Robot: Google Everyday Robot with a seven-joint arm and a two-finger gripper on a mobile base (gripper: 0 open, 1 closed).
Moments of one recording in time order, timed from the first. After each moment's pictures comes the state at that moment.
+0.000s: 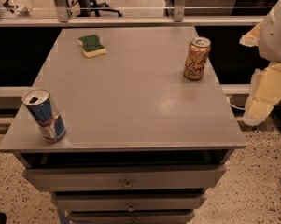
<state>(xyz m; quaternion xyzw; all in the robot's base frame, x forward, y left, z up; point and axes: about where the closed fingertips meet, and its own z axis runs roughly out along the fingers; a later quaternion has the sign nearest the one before) 0.438 -0.216 0.978 -0.60 0.78 -0.04 0.16</state>
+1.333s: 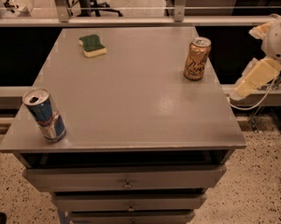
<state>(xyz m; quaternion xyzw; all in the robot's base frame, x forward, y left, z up) 0.531 -0.258 0.952 -0.52 0.80 -0.01 0.32</state>
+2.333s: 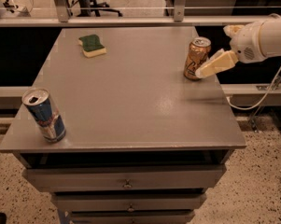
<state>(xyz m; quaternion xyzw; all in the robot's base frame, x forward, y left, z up) 0.645 -0.231 0.920 -0.44 0.76 0.09 0.47</state>
